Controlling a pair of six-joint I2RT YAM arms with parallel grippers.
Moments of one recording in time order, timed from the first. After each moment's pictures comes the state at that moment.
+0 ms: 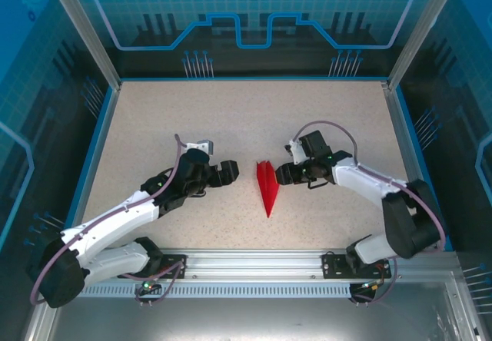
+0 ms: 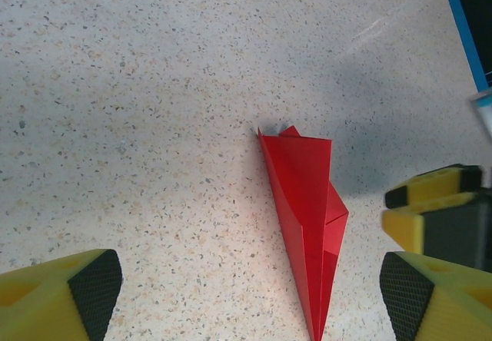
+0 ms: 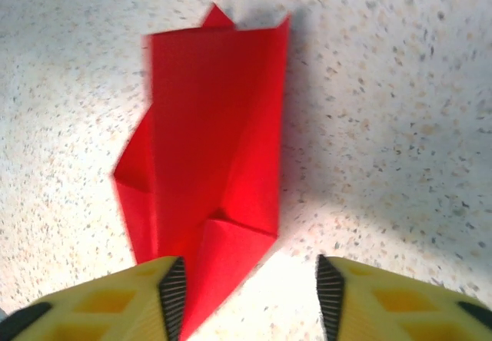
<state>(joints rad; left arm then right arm) -0.66 1.05 0.68 -0.29 -0.09 -0.76 0.47 1.42 0.83 -0.44 -0.33 0.28</state>
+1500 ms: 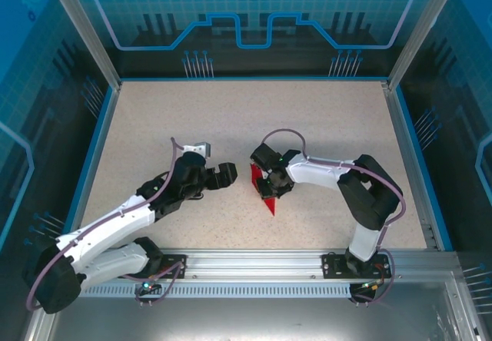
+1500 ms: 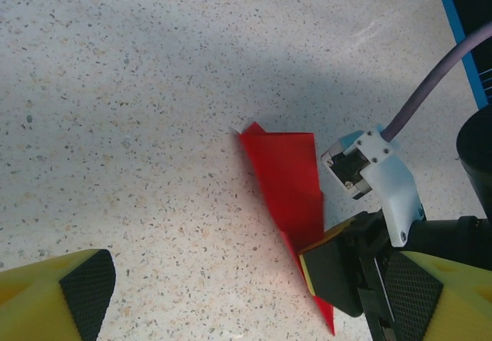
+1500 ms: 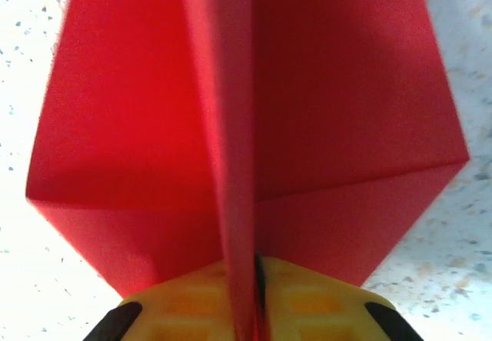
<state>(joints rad) -0.66 0.99 0.65 -0.30 -0.09 -0.76 0.77 1.78 1.08 -0.66 -0.06 0.51</state>
